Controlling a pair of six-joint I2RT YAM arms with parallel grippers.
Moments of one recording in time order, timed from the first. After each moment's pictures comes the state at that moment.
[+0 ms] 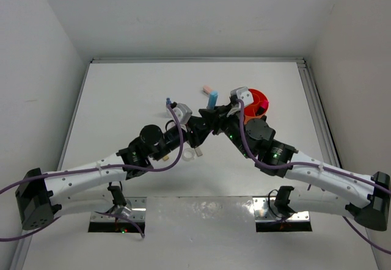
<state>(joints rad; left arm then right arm) -1.02 1.03 0.68 0.43 -0.11 -0.19 1.06 1.00 0.80 0.24 0.46 0.24</state>
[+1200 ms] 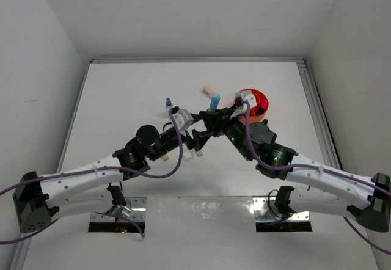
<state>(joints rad) -1.01 0.99 0.67 0.40 -0.04 -0.02 1.06 0.97 0.75 0.28 0.47 0.34</state>
